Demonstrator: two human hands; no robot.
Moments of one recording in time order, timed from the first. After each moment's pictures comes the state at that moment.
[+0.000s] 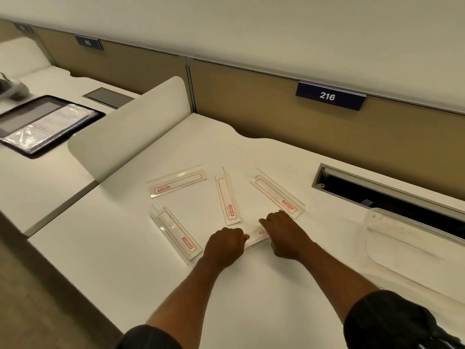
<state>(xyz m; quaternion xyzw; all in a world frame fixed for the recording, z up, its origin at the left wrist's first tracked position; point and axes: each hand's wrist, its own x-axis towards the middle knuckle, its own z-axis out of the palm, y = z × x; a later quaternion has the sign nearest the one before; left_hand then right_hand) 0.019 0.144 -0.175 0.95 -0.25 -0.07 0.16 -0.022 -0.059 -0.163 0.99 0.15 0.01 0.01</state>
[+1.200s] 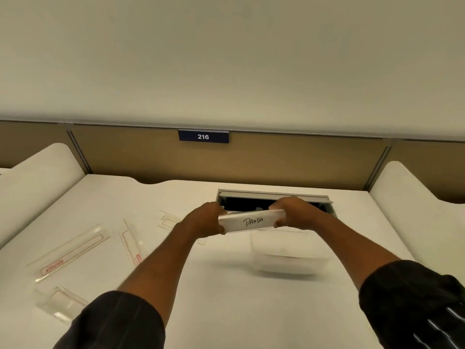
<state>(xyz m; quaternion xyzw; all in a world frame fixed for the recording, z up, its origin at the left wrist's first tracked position) 0.004 -0.053 -0.023 0.87 -0.45 -0.15 0.15 -0.166 -0.274 -0.013 0.98 -0.14 -0.02 -0.15</state>
